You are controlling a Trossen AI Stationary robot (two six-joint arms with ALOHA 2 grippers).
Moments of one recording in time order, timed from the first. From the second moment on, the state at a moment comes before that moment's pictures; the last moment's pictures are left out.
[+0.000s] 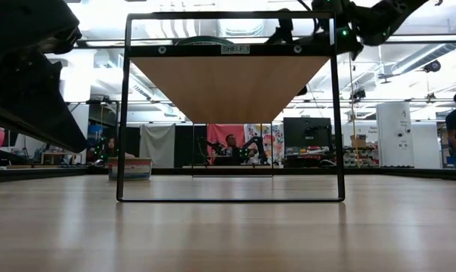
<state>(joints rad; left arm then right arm) -0.79 1.78 0.99 -0.66 -0.79 -1.70 -0.52 1.37 0.82 0.43 -0.22 1.26</state>
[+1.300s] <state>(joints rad) -0.79 1.78 0.99 -0.65 -0.80 -1.70 -0.49 1.37 1.10 -0.18 -0.22 0.95</state>
